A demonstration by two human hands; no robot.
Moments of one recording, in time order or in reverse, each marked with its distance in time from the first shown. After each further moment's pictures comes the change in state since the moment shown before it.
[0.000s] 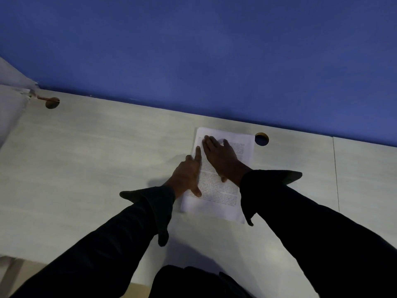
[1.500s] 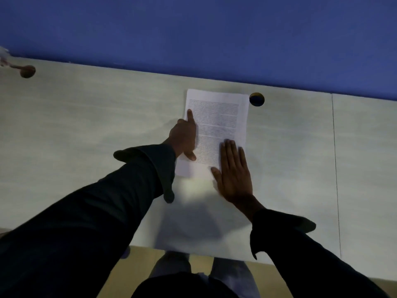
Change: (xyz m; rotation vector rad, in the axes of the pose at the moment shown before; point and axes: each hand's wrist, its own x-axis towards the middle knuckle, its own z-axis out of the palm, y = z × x) left_hand 0.005 0.015 0.010 0.100 0.010 -0.095; right_hand -0.122 -0.084 0.153 0.570 0.629 0.312
